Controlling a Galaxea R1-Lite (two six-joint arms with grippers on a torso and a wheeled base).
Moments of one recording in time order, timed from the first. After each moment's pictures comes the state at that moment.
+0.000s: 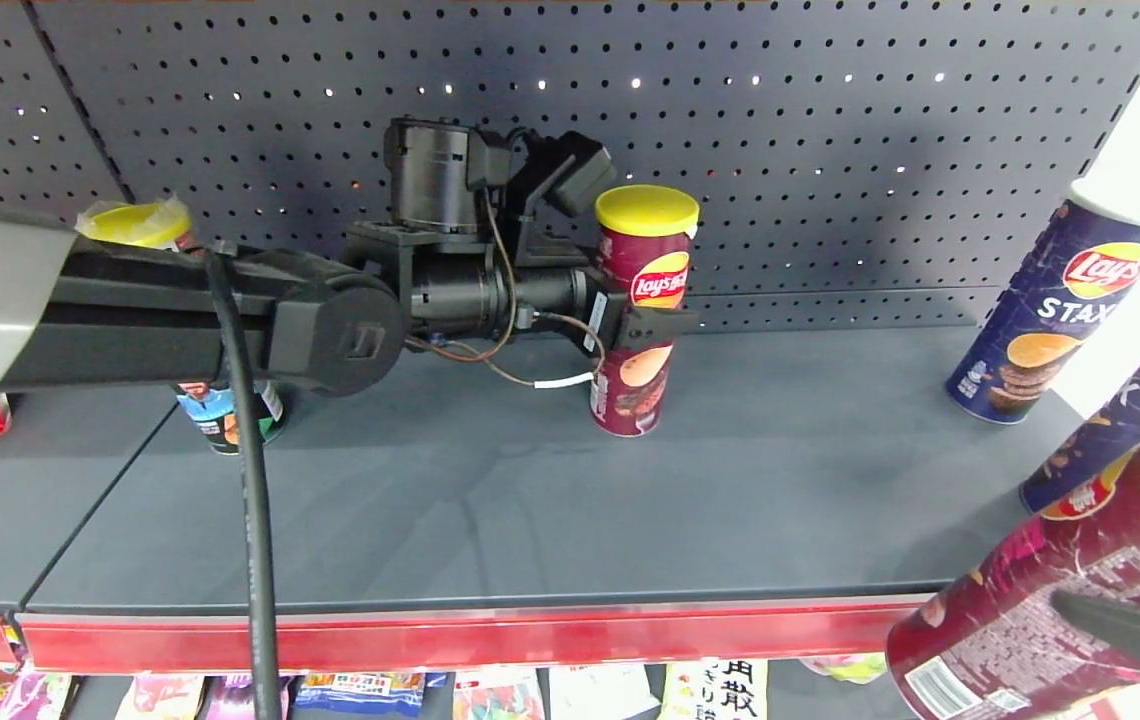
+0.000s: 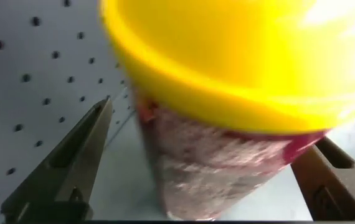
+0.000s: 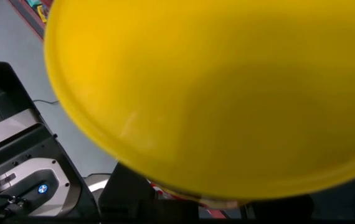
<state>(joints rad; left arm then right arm) -0.60 2.03 -1.54 -0.30 -0.43 0.19 0.38 0.85 -0.56 -0.01 0.42 -0.21</state>
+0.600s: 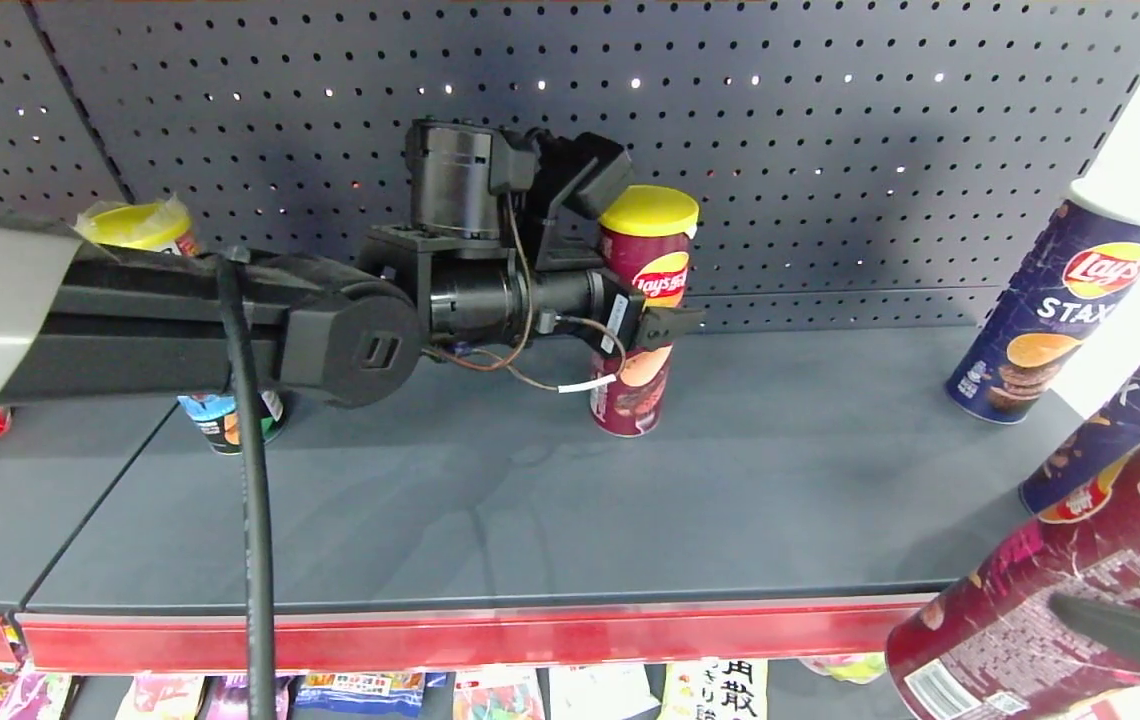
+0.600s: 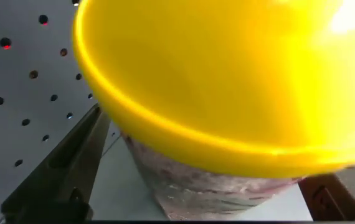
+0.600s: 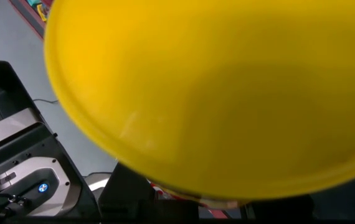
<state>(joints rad) -0.65 2.03 -1.54 -0.30 -0.27 0.19 0.38 0.85 -0.55 -0.01 0.42 -0.21</state>
